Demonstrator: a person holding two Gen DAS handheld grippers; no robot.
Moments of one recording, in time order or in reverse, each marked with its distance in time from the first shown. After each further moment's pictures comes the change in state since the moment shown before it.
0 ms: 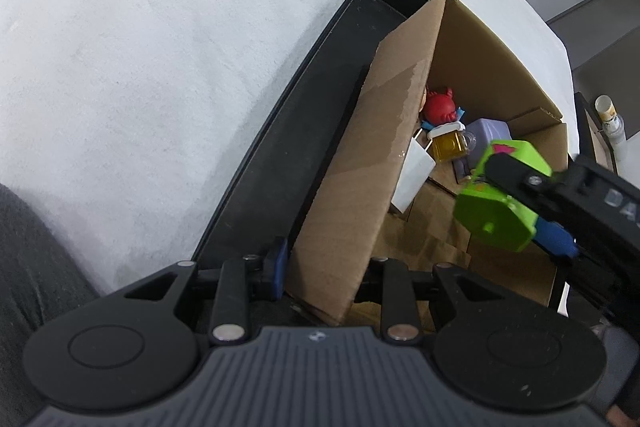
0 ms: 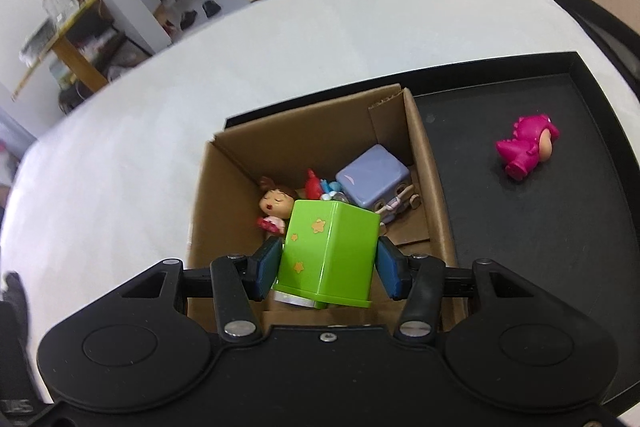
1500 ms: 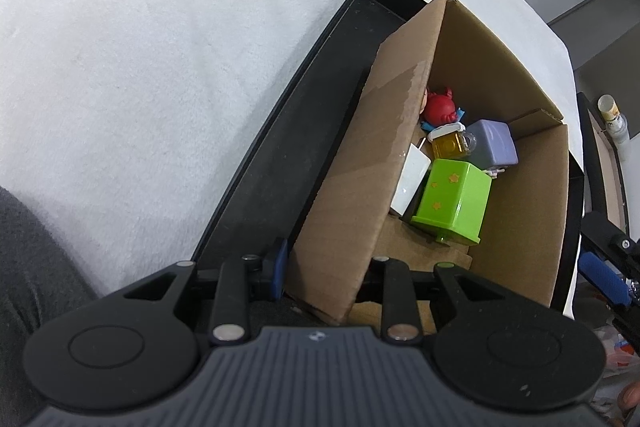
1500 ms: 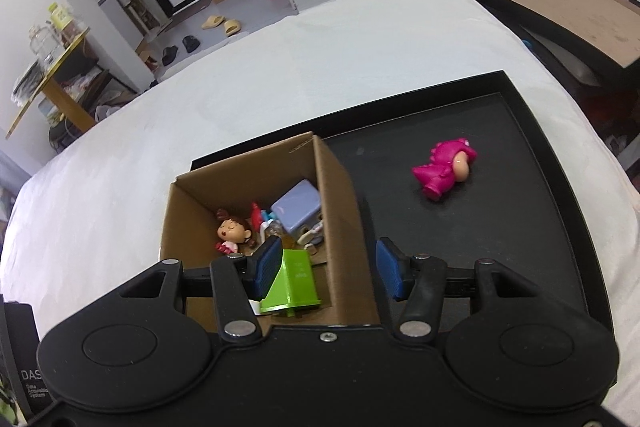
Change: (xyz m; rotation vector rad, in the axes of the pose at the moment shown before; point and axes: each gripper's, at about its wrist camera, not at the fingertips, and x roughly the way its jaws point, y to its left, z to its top) left arm -0.001 -0.005 -0.003 0.011 -0.021 0.022; right arm -0.054 -0.053 0.003 0.081 -0.086 -0.021
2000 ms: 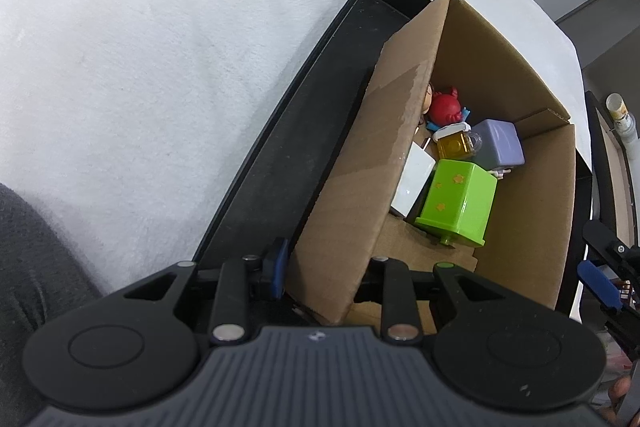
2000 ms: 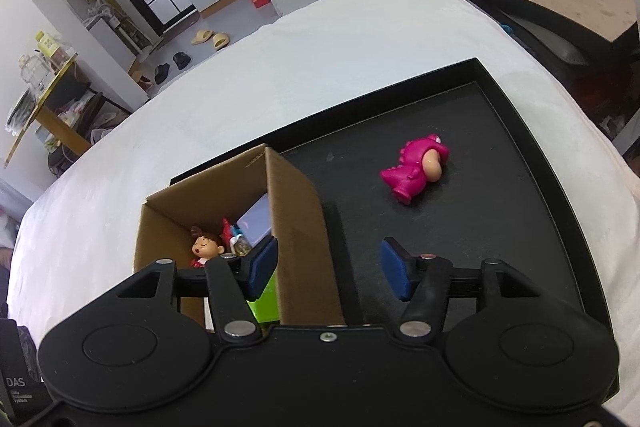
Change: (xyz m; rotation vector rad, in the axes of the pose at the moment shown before) left arm 0.004 -0.006 0.002 -0.001 0.000 0.031; right arm 0.011 -0.038 0.000 0.071 -0.014 0.021
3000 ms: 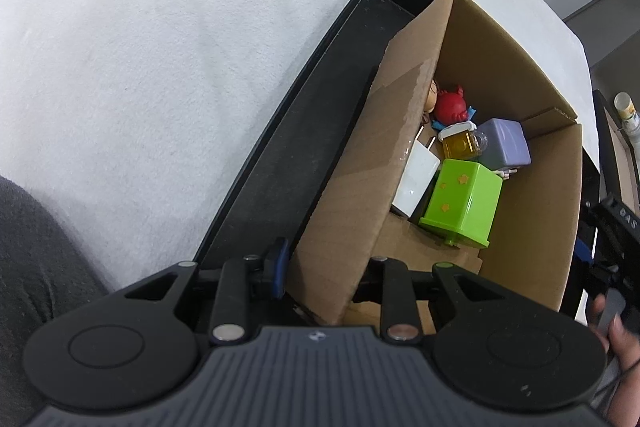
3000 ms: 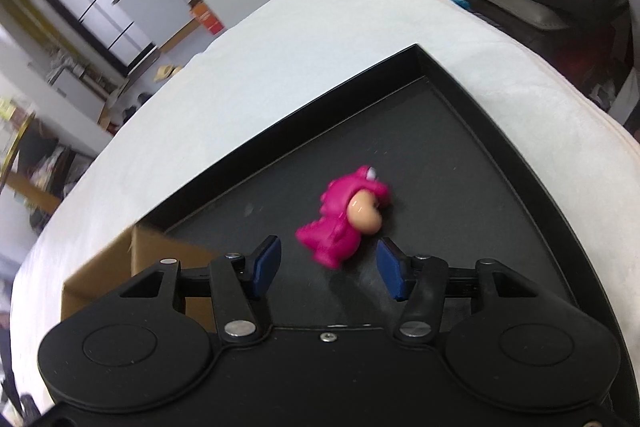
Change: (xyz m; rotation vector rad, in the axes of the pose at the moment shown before) left arm 0.000 0.001 0.003 0.001 0.011 0.026; right arm 0.064 -0.066 0.027 0.169 -0.048 -0.028
